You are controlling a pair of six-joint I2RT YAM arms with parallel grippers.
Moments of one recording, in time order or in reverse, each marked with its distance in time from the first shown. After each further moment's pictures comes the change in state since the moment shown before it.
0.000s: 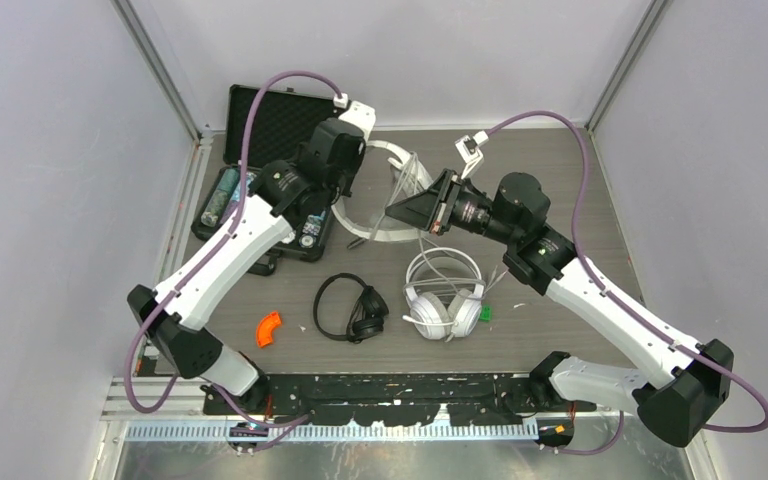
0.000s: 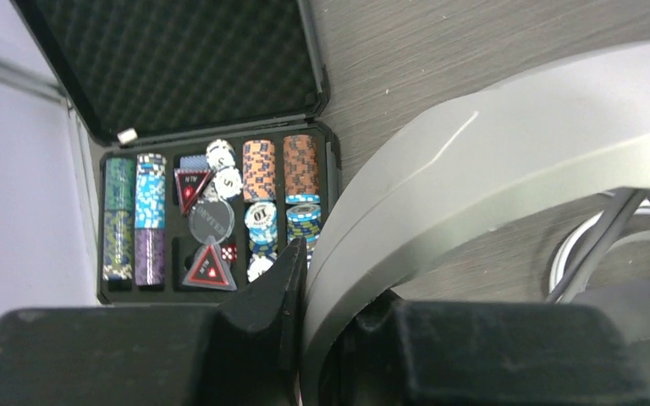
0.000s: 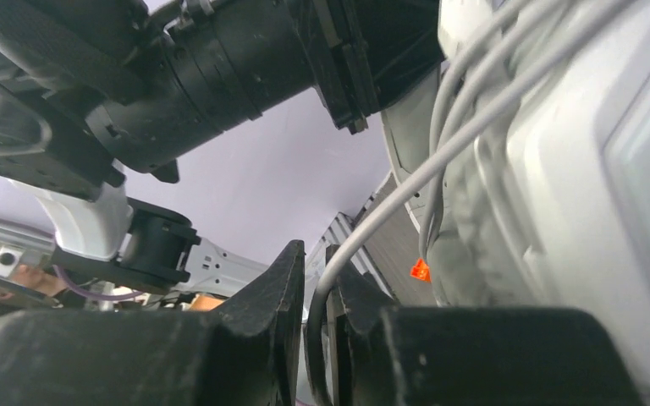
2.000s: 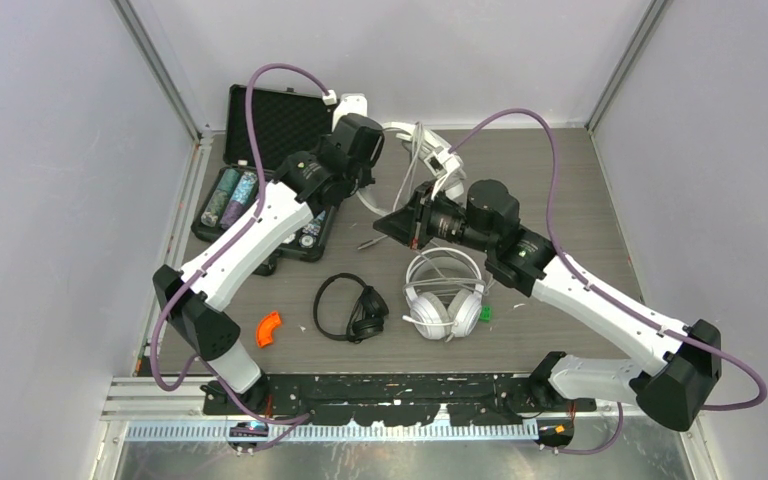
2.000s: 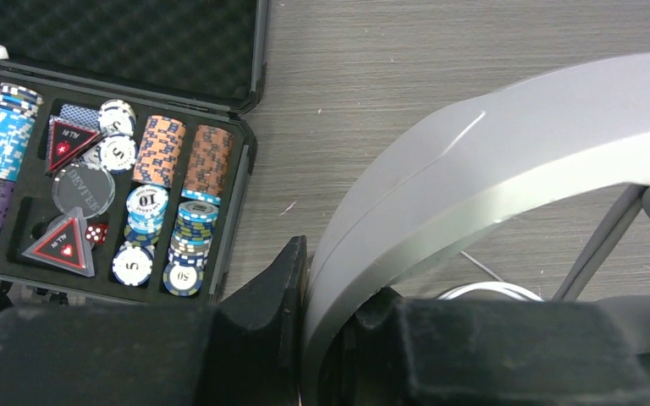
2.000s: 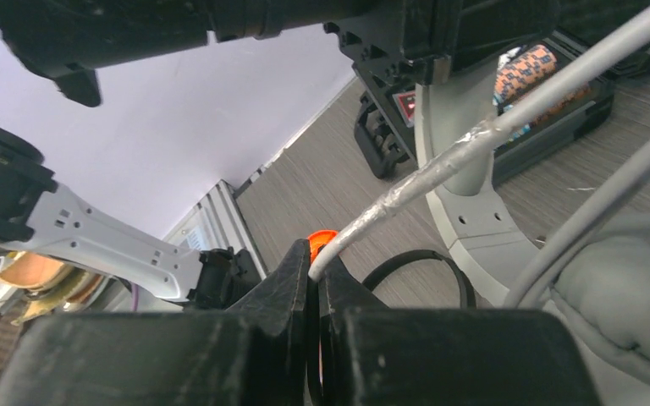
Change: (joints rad) left arm -0.002 0.135 0.085 0.013 -0.043 -0.444; right arm 0.121 0.066 0.016 -0.077 0.135 -0.419
